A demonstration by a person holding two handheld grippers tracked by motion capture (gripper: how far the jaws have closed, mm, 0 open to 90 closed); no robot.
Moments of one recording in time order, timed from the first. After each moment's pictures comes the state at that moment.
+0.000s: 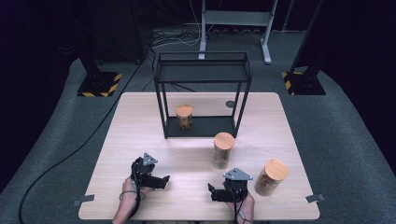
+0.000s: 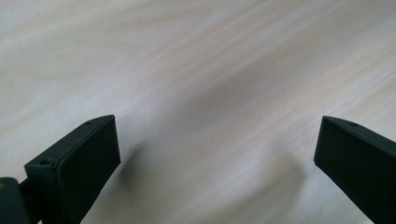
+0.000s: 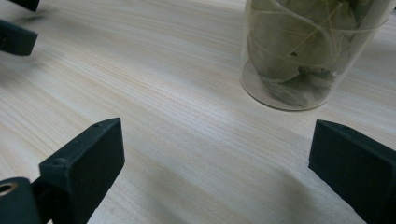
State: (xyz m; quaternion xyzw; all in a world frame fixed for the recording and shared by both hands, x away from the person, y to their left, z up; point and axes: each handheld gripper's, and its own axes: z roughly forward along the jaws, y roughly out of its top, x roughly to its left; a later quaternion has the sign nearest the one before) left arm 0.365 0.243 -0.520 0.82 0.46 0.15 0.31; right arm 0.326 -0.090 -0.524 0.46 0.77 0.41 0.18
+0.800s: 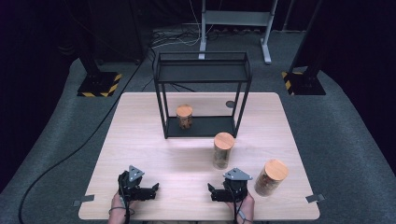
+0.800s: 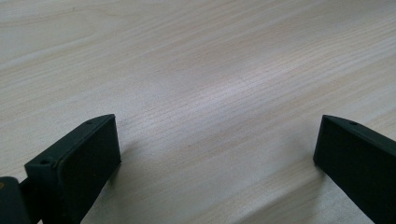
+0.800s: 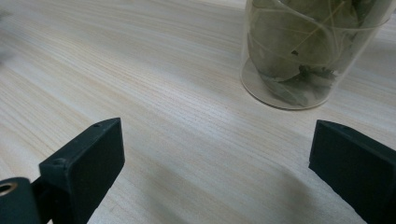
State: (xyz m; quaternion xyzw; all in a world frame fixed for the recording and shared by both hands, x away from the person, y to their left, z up) left arm 0.330 0.268 -0.530 0.78 0.49 0.20 0.33; right arm 0.326 -0.089 -0.525 0.46 0.77 0.41 0.18
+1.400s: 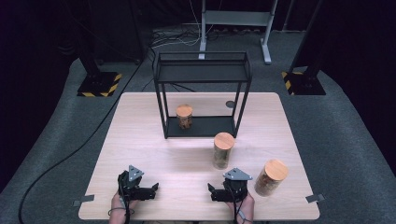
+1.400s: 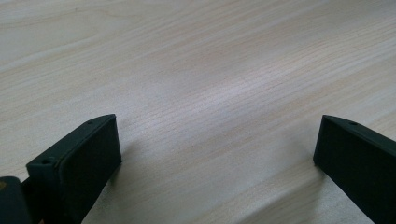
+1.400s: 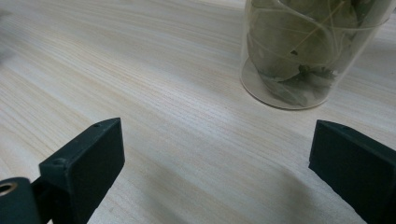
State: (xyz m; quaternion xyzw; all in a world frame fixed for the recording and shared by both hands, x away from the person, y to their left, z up) left arm 0.330 0.269 -0.530 0.78 0.49 0.21 0.33; right arm 0.326 -0.089 -0.525 0.46 0.77 0.41 0.18
